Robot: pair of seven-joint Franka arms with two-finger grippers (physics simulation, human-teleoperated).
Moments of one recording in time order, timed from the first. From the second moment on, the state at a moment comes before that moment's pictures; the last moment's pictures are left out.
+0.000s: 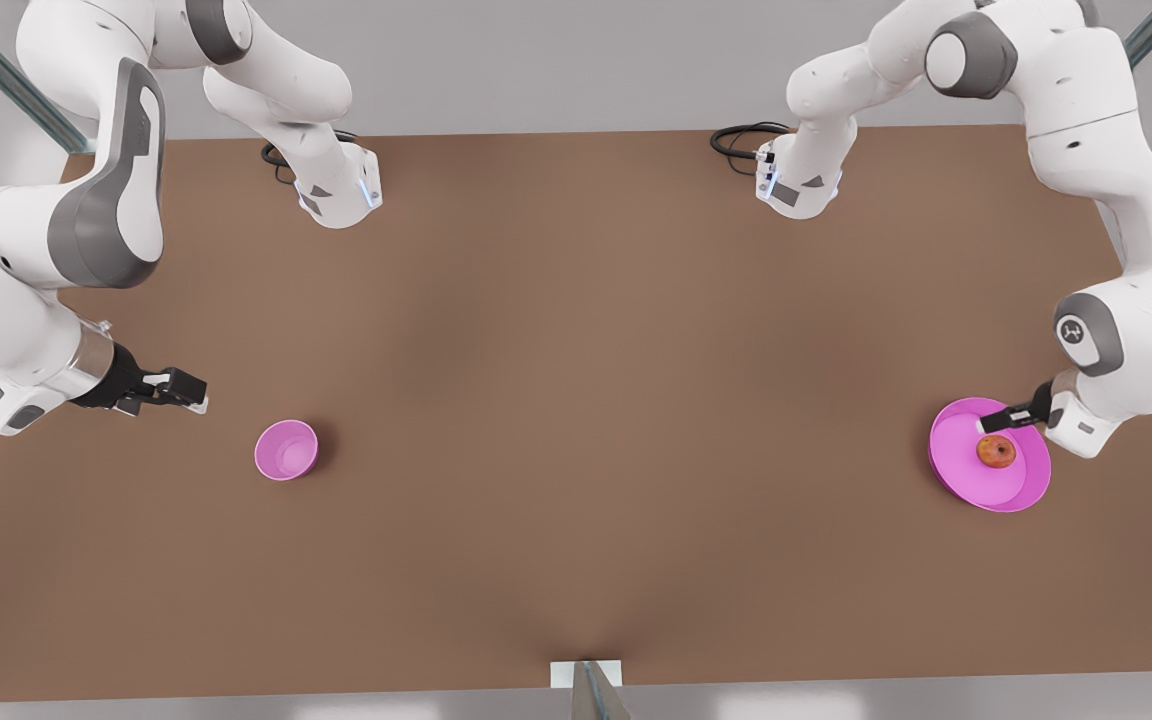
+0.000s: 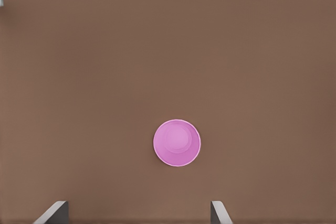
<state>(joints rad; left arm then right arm) 0.37 0.47 -0.04 -1.69 -0.02 2.07 0.13 -0.08 0.30 0.09 -1.28 0.03 1.57 0.01</state>
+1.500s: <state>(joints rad) 0.45 0.74 -0.04 -1.69 -0.01 2.44 0.62 -0.08 0.30 0.09 -1.27 0.02 1.57 0.01</state>
